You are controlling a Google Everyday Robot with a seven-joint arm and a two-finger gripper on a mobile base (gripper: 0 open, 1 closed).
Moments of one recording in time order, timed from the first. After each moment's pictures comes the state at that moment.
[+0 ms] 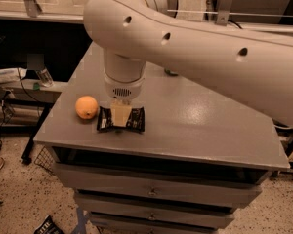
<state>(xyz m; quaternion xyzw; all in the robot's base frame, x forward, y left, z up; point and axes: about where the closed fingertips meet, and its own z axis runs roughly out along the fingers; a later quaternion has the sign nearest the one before) 0.517 0.060 0.846 -0.69 0.71 -0.03 0.14</state>
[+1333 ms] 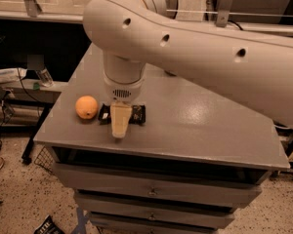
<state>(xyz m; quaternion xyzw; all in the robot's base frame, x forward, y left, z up) 0.516 0.061 0.843 -0.69 0.71 -0.03 0.13</state>
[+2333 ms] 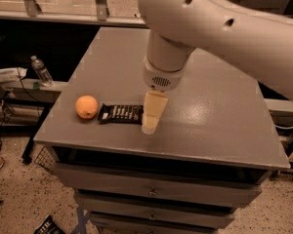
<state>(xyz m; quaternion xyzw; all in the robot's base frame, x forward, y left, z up) 0.522 -0.016 0.867 -0.64 0.75 -0.02 0.15</state>
